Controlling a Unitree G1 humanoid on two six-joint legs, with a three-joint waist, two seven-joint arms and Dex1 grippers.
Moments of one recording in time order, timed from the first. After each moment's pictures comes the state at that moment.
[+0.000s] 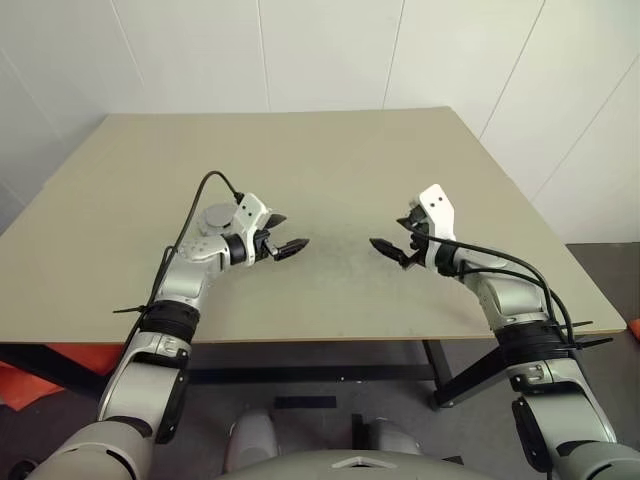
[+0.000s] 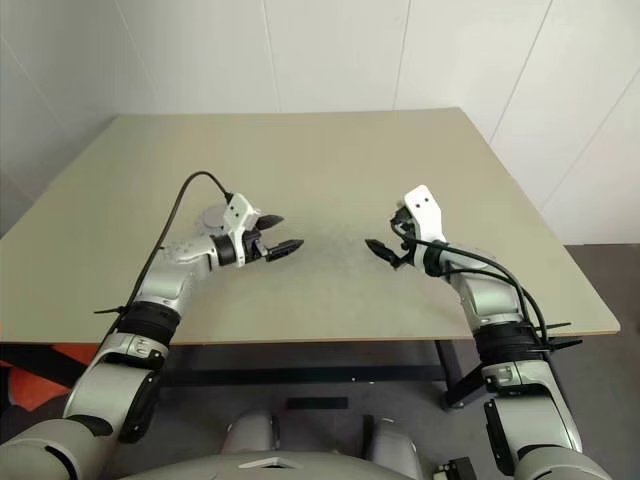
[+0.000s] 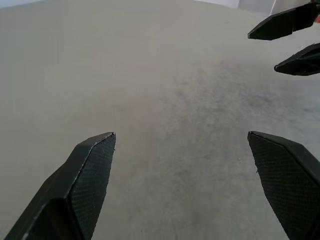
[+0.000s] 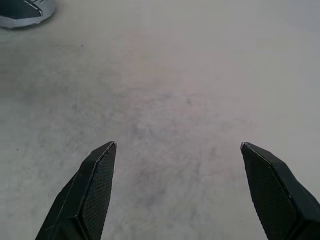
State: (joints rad) left arm -0.58 0.31 -0.09 0.54 -0.18 0.14 -0.88; right arm -0.44 -0.47 0.06 0.26 0.21 0.38 0.72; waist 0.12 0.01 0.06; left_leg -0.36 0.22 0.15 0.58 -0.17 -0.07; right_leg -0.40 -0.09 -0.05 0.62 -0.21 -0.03
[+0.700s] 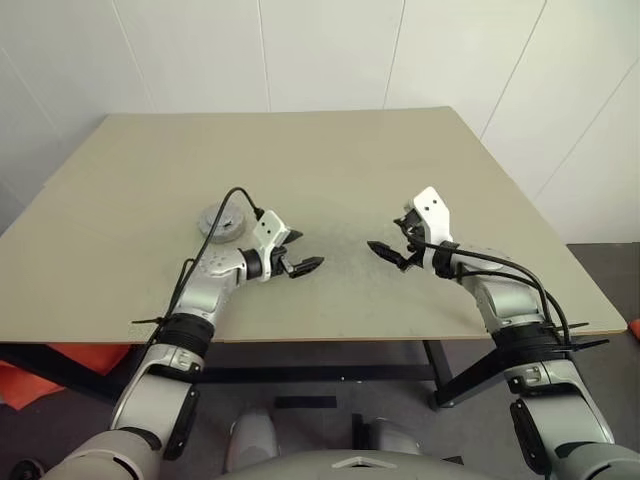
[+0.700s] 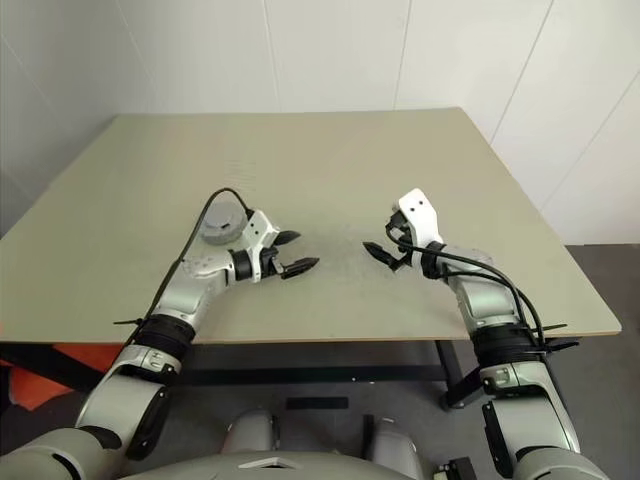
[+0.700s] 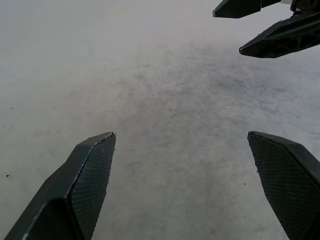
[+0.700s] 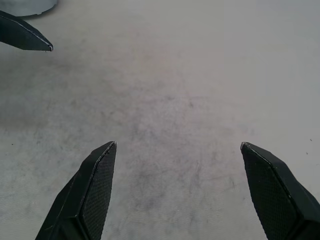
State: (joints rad) left arm -0.55 0.24 -0.12 0.52 -0.15 0.11 -0.87; right arm -0.46 -0.46 0.06 0.26 0.16 0.34 0.70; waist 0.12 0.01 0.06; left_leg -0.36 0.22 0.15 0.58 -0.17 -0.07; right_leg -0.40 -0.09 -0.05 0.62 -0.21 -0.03
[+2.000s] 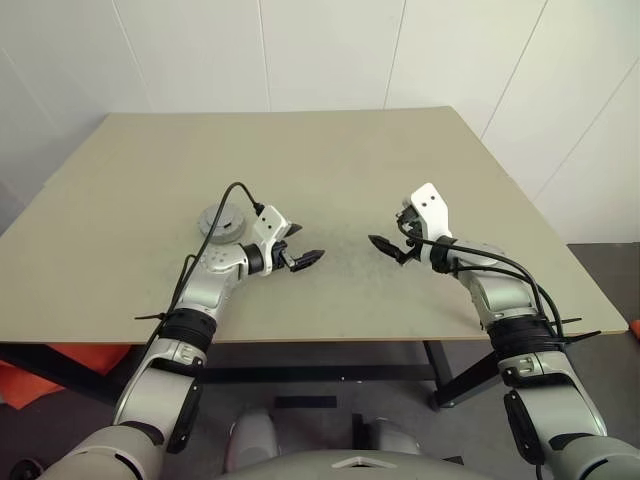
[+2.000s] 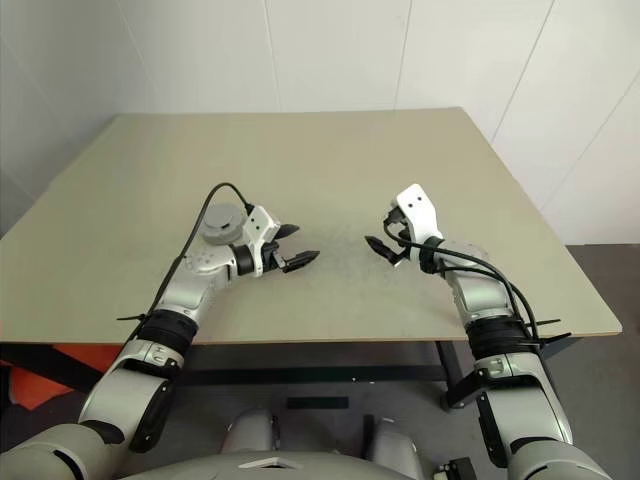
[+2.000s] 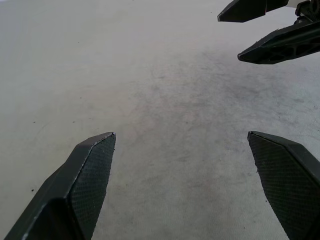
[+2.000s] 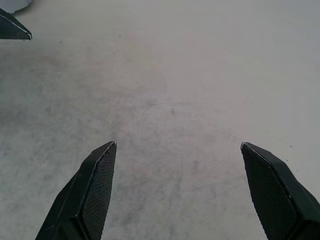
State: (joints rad) left arm -0.58 0.23 -0.12 0.56 -0.14 0.07 -0.83; right arm -0.50 -0.44 0.06 0.34 0.11 0.28 0.65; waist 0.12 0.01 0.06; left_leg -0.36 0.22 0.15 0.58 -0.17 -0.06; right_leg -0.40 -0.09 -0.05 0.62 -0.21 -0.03
